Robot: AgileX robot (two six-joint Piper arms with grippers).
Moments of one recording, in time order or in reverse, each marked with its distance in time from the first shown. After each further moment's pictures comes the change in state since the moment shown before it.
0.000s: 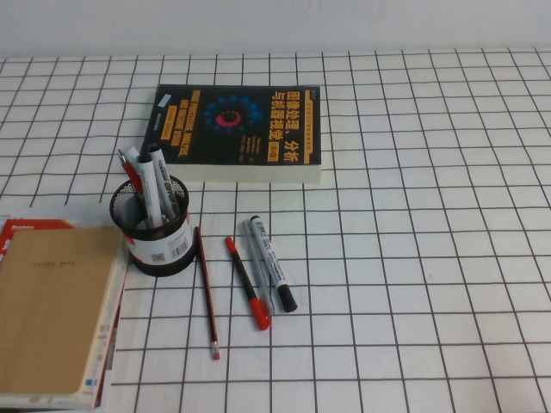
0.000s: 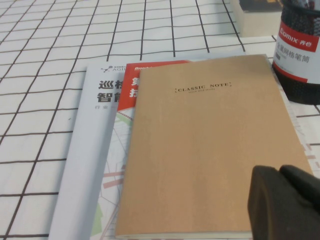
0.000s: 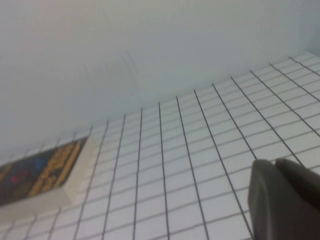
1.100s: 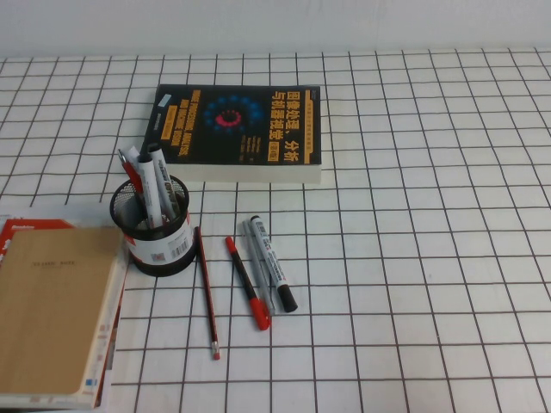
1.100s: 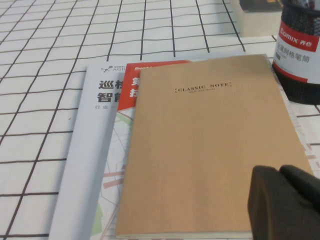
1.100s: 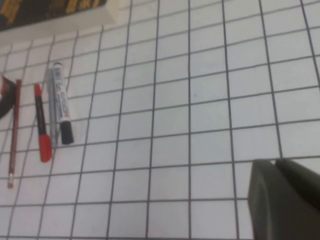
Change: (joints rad) right arm 0.000 0.542 -0.564 0.096 0.686 -0.039; left arm 0.000 0.000 0.000 0.000 0.000 0.000
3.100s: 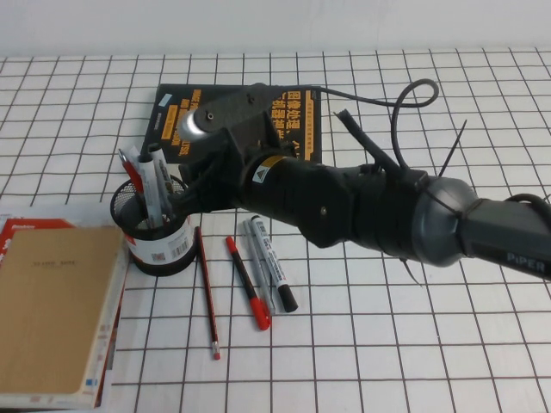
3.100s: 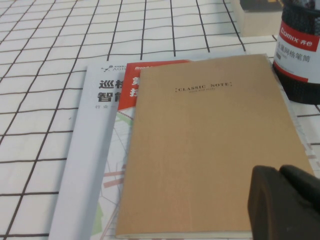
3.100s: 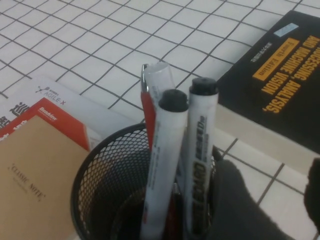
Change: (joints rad) right arm 0.811 1.439 -0.915 0.055 -0.837 -0.298; left arm 0.000 0.000 0.000 0.000 0.000 0.000
